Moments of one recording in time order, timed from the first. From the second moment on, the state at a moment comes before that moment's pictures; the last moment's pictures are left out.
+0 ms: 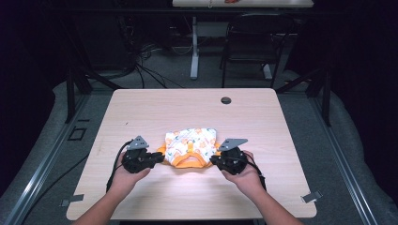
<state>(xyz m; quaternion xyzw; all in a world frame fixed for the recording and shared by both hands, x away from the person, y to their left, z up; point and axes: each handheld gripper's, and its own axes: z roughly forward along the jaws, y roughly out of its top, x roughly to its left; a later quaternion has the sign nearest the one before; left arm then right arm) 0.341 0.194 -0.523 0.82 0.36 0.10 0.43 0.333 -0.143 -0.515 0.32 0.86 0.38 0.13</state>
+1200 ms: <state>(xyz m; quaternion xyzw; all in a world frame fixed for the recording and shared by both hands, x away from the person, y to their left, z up) 0.295 0.227 -0.573 0.82 0.38 0.13 0.41 0.279 -0.163 -0.565 0.35 0.84 0.38 0.14</state>
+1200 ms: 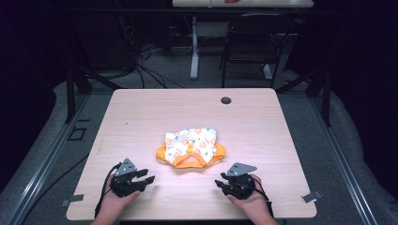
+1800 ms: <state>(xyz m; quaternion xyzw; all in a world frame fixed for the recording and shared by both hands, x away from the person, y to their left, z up) 0.291 0.222 -0.576 0.82 0.38 0.14 0.41 0.280 -0.158 -0.577 0.34 0.85 0.37 0.15</state>
